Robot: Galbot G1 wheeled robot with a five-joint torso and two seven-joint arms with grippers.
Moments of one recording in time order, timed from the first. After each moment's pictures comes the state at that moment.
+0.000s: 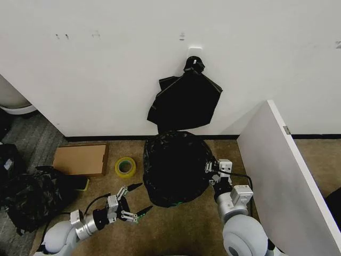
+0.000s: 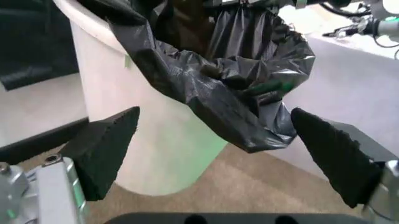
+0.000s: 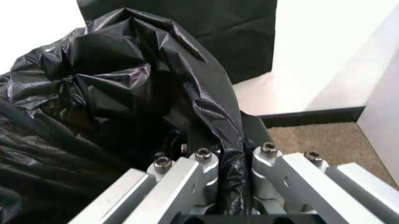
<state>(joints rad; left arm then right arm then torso) 1.28 -1.00 -0.47 -1.67 -0.61 -0.31 1.04 -1.22 1.11 0.07 2.25 0.50 -0.25 0.58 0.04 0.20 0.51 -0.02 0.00</state>
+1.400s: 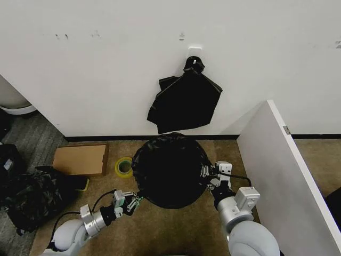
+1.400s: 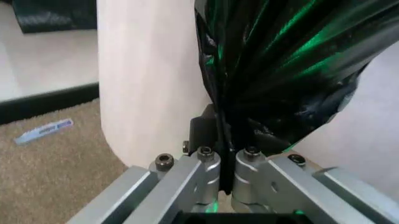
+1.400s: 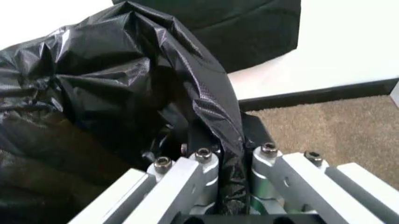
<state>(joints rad) 1.25 -1.03 -0.44 -1.61 -0.58 -0.25 0.95 -1.26 1.10 0.07 2.36 0.62 -0.34 0.59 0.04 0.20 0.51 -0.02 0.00</state>
